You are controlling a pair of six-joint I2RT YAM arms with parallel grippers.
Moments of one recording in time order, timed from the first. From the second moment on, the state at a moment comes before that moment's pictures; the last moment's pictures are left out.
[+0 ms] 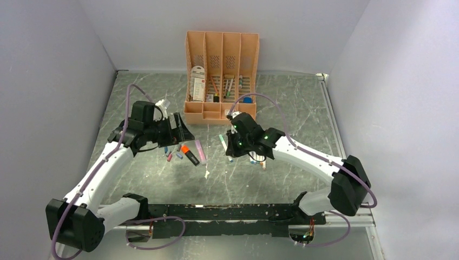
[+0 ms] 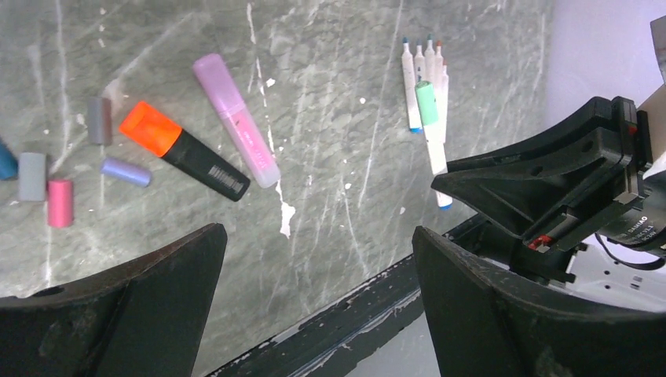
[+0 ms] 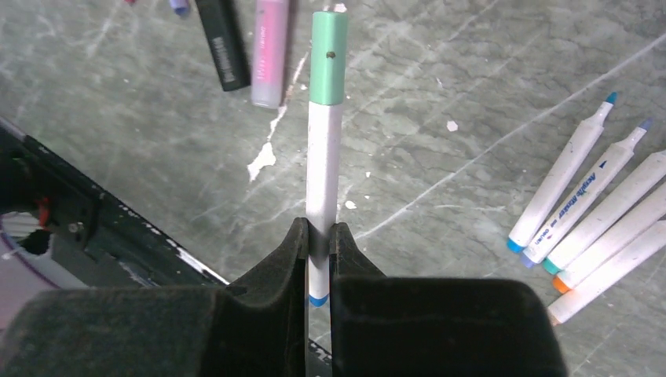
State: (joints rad) left arm -0.28 1.07 0.90 -0.61 0.42 -0.53; right arm 0.84 1.39 1.01 -0.50 -0.03 0.43
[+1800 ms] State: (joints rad) left arm -0.44 1.00 0.51 0.13 0.44 -1.06; right arm 0.86 1.31 0.97 -0.26 -0.38 0.63
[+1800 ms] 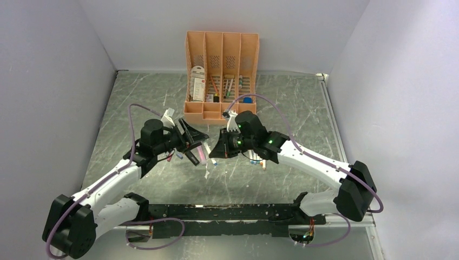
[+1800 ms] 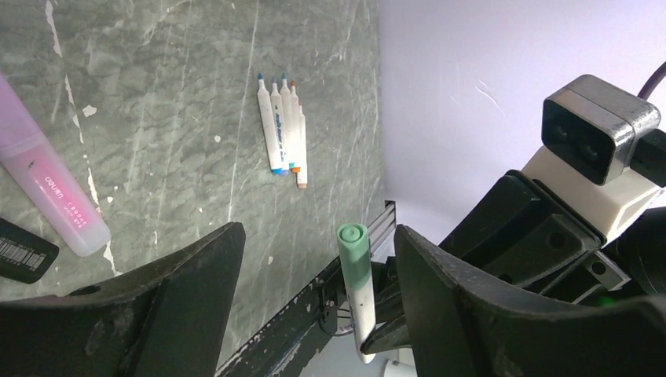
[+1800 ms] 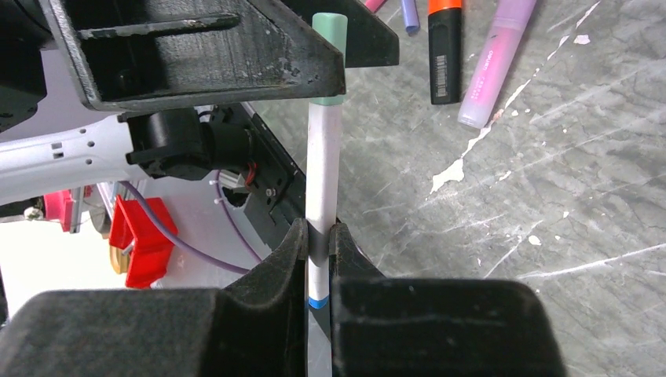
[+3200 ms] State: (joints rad) left arm -0.52 1.03 0.52 0.16 0.44 -1.11; right arm 0.87 1.37 0.98 -0.26 -0.32 0.65
